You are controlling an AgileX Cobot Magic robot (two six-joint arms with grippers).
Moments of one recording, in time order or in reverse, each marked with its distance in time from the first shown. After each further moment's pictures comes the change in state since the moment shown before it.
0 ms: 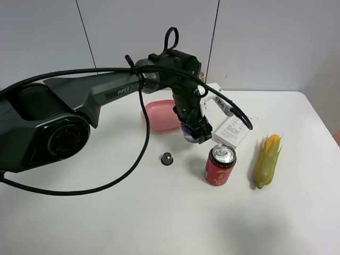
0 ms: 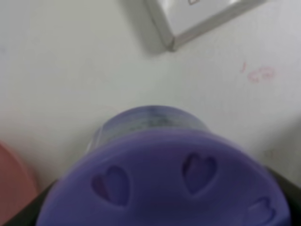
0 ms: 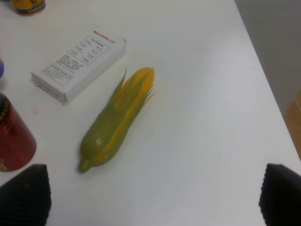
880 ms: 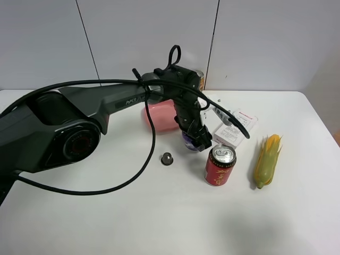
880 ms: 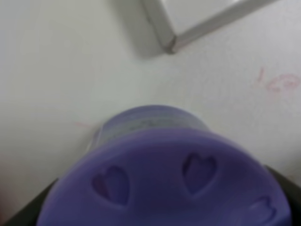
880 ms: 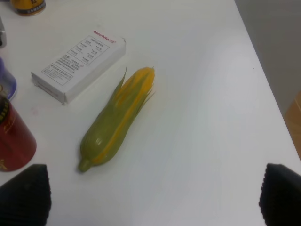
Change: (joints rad) left arm 0.001 0.075 0.000 -0.028 -0.050 0.008; right arm 0.000 0.000 0.000 0.000 0.000 0.000
